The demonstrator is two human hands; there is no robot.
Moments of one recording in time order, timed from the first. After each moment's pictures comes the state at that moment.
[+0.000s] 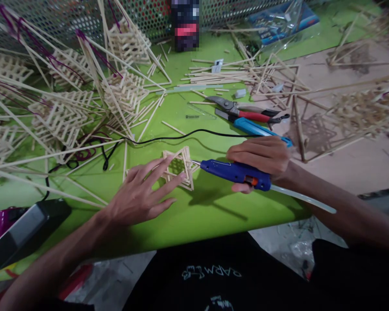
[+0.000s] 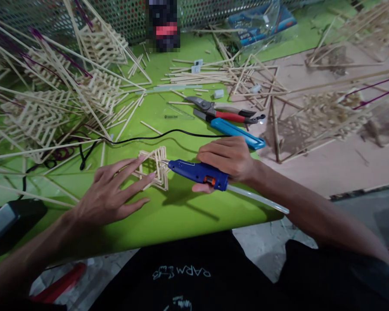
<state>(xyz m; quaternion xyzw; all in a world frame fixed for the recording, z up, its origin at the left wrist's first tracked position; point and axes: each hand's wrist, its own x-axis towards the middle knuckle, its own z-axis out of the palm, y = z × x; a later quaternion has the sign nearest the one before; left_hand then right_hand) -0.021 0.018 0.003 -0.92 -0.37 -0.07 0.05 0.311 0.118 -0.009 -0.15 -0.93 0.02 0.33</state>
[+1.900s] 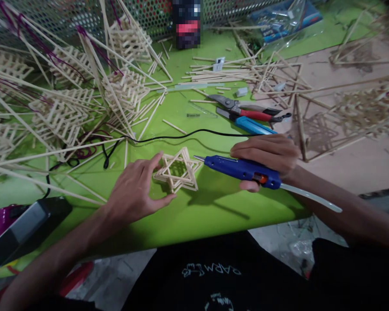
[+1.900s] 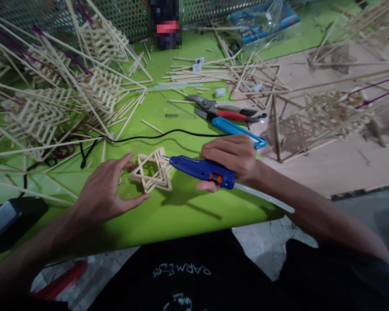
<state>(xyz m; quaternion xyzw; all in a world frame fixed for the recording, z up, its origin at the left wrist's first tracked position) -0.020 0.018 0.003 -0.84 -0.53 -0.09 -0.09 0.311 0.116 -0.005 -0.16 -0.92 0.03 0.36</state>
